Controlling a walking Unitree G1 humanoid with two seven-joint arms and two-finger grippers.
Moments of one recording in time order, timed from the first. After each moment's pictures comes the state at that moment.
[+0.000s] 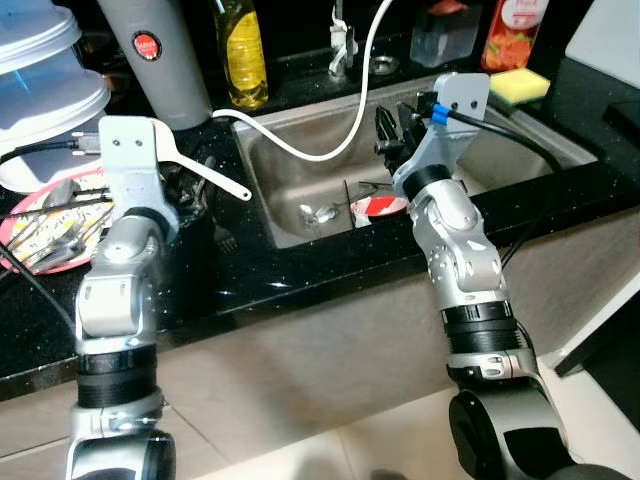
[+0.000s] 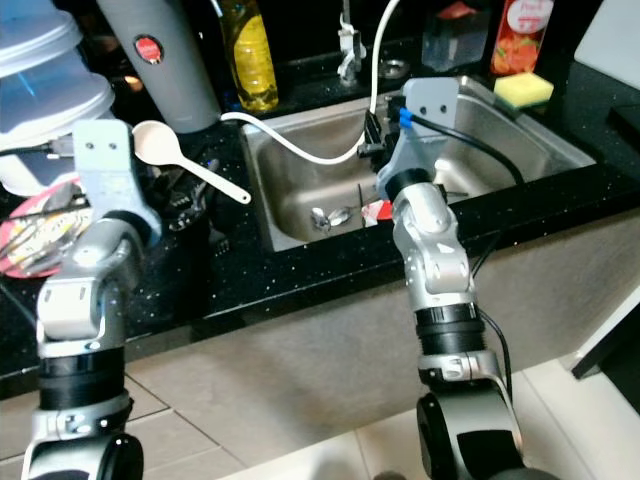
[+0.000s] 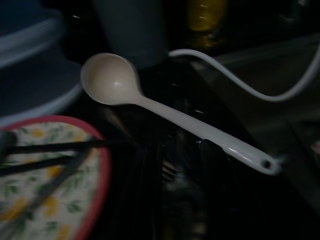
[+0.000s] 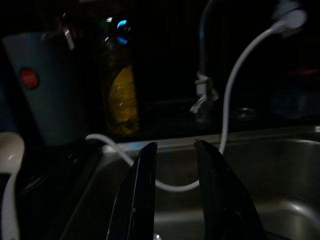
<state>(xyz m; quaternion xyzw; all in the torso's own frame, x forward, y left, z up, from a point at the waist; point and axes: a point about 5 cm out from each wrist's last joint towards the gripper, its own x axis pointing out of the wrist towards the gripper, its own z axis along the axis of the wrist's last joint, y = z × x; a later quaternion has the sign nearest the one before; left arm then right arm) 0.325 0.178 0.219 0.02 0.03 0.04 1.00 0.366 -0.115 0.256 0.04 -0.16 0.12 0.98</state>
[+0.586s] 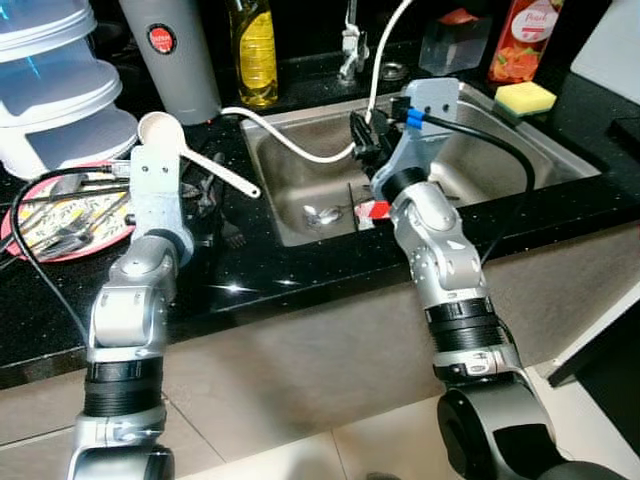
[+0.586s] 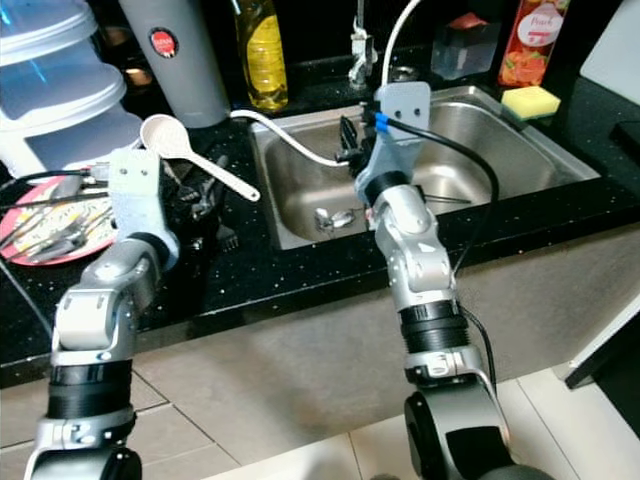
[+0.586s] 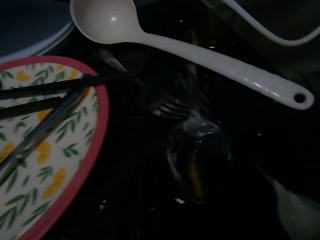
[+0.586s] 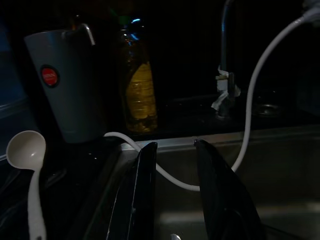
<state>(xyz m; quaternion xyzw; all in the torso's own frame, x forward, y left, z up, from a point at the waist) 0.324 0.183 0.188 0.02 0.12 0.02 0.99 0.366 -0.108 0.252 0.05 -0.16 0.13 0.98</state>
